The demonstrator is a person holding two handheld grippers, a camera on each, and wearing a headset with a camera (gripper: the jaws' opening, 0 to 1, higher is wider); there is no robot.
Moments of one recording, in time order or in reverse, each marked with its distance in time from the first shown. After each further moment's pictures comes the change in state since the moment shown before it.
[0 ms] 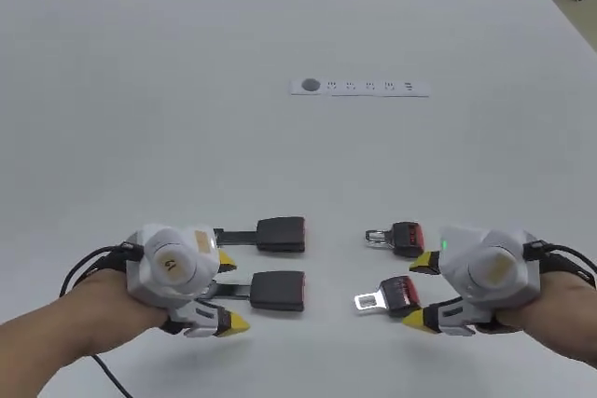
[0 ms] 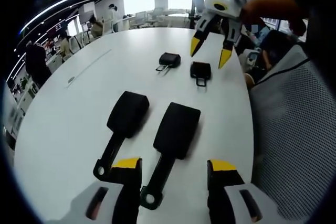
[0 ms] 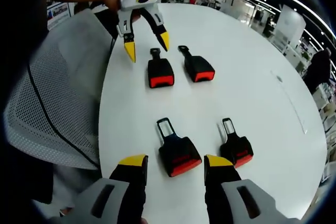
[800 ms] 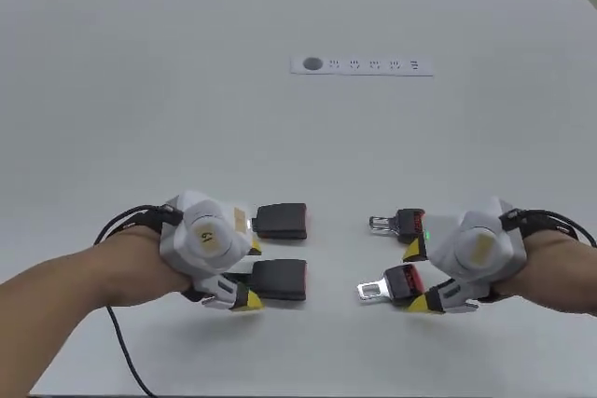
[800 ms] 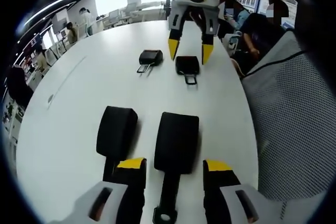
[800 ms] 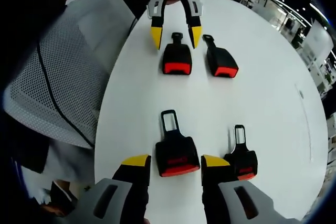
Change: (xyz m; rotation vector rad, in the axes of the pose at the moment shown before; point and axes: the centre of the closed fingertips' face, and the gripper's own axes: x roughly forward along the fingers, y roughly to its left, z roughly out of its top) left arm 0.023 0.004 0.012 0.168 0.084 -0.128; right arm 0.017 0.001 -0.007 -0.192 0.106 0.144
